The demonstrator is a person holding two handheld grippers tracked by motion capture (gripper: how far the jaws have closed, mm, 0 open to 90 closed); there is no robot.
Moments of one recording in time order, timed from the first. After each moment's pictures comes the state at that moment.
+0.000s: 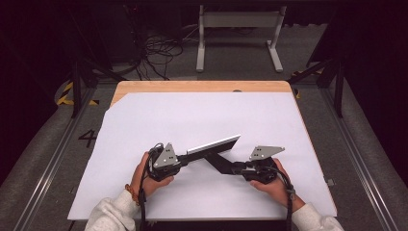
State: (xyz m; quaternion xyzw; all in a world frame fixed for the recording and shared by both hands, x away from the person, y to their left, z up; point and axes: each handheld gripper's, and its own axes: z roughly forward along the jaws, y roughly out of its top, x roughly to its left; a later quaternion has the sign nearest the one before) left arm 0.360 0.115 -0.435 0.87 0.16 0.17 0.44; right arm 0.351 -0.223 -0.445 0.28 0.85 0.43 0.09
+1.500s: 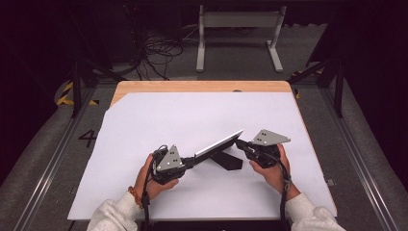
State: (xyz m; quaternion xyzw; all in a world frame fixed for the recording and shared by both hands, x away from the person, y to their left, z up) left arm 0.347 0.103 -0.423 0.86 0.15 0.15 0.46; right arm 0.371 -0.216 -0.404 0.30 0.80 0.45 0.24
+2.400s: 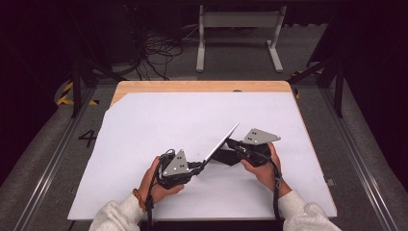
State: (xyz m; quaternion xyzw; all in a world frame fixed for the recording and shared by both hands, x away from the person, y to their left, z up) left arm 0.335 0.086 -0.420 0.87 0.12 0.14 0.45; right arm 0.376 -0.196 -0.407 0.28 0.81 0.47 0.22
